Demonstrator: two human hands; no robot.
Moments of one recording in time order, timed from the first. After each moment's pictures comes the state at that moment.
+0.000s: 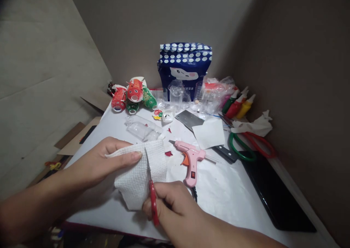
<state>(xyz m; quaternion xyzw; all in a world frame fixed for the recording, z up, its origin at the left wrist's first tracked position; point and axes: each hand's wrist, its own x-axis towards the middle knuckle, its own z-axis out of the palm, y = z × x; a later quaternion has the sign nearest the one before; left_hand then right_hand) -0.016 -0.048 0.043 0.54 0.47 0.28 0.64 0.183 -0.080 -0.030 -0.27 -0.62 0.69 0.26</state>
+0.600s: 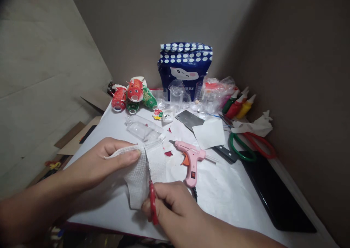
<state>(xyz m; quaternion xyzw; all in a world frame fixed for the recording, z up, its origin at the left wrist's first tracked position) -0.015 -0.049 0.047 0.60 0.46 0.29 0.59 0.183 -0.081 -0.030 -0.28 -0.63 0.68 0.26</state>
